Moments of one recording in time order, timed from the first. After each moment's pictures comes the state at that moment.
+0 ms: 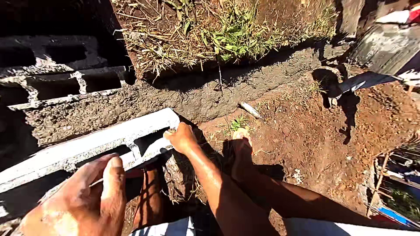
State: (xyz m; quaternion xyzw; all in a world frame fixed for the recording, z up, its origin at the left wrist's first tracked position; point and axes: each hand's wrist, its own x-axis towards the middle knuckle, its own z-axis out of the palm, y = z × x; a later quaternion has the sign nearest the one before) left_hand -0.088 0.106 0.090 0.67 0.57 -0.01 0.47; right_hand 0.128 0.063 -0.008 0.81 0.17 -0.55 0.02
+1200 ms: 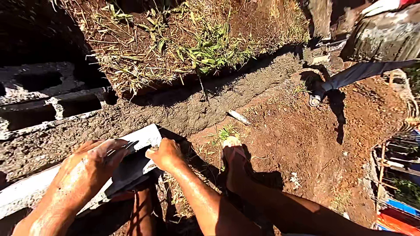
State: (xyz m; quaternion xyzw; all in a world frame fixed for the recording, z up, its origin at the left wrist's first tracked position) left_hand -0.053 0.154 -0.036 0.81 0.35 -0.02 0.47; right_hand 0.135 0.063 -0.005 0.80 0.20 -0.57 0.01
